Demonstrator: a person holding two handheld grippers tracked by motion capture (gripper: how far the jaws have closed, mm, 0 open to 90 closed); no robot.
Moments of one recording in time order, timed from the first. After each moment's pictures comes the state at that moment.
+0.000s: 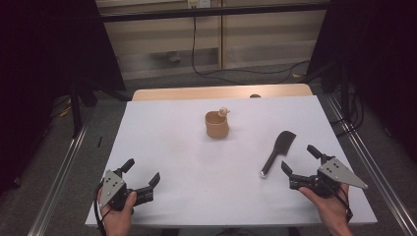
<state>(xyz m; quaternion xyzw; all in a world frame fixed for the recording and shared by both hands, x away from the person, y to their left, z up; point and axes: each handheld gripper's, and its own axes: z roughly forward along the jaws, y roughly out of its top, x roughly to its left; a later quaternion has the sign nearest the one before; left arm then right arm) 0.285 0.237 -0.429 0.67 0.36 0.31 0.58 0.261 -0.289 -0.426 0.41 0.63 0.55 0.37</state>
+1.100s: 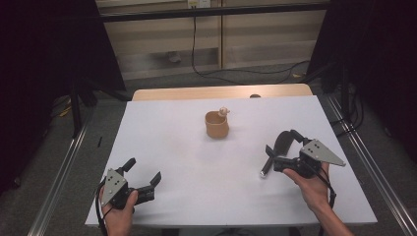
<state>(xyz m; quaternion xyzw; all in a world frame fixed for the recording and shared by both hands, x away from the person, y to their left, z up) 0.289 0.235 -0.430 0.68 0.35 0.30 0.57 0.309 -0.260 -0.413 0.39 0.63 0.57 0.36</state>
